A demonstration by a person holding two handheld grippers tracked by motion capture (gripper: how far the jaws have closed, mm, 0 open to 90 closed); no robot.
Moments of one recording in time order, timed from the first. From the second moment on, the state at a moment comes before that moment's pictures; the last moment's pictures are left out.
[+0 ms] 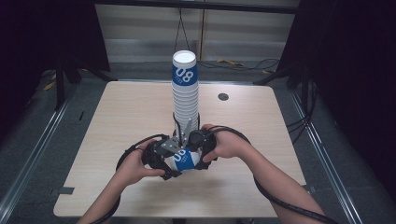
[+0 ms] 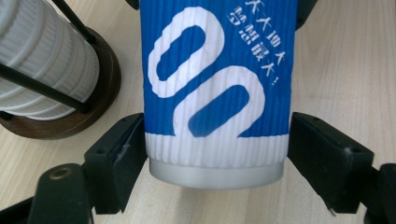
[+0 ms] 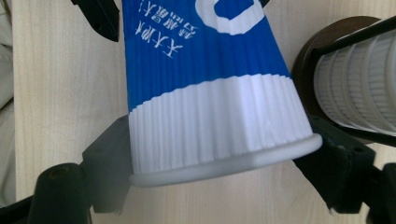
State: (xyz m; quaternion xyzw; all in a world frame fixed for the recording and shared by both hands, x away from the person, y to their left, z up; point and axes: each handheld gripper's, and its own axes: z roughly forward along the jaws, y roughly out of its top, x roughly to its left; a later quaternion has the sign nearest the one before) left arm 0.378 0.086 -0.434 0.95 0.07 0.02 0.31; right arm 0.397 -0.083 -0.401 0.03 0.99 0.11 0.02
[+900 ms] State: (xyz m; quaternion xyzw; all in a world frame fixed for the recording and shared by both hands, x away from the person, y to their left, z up) left arm 0.376 0.087 -0.433 0.94 0.04 0.06 0.32; right arm 0.399 -0.083 -0.397 0.04 0.99 0.13 0.01
